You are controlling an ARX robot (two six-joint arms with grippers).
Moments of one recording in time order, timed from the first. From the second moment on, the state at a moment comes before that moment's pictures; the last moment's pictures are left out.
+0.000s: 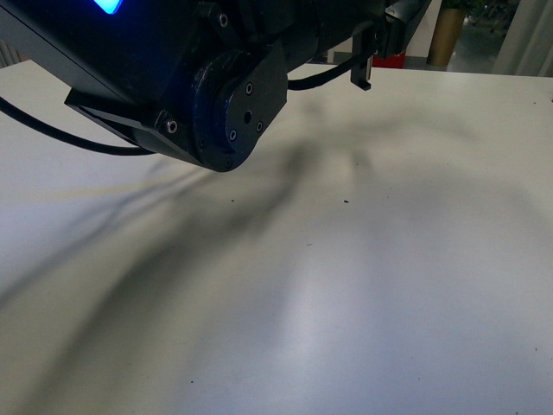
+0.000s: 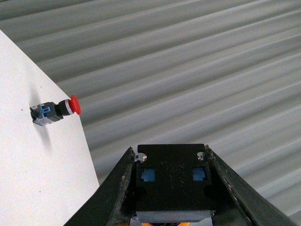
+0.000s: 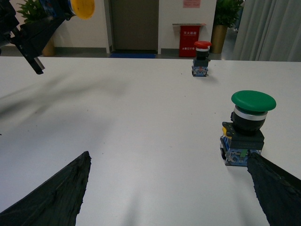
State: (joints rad) left arm -0.51 2.22 1.46 1.21 0.42 -1.47; right arm 0.00 0.00 0.01 0.00 0.00 0.00
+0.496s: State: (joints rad) left arm -0.54 2.22 1.44 1.17 0.42 -1.44; right arm 0.00 0.00 0.01 0.00 0.00 0.00
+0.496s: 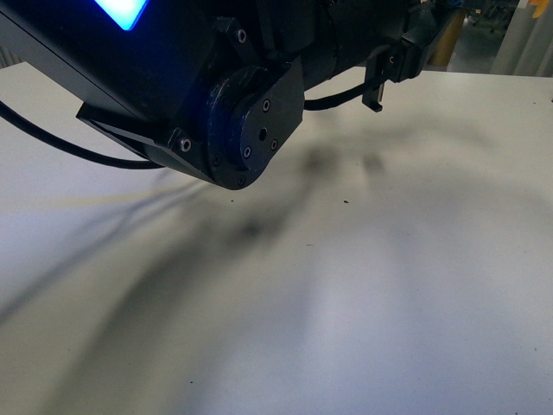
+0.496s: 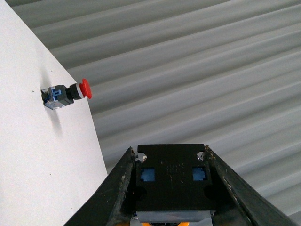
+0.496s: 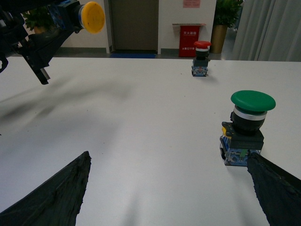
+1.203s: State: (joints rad) left arm -0.55 2.19 1.42 1.16 0.43 -1.38; right arm 0.00 0.00 0.01 0.00 0.00 0.00
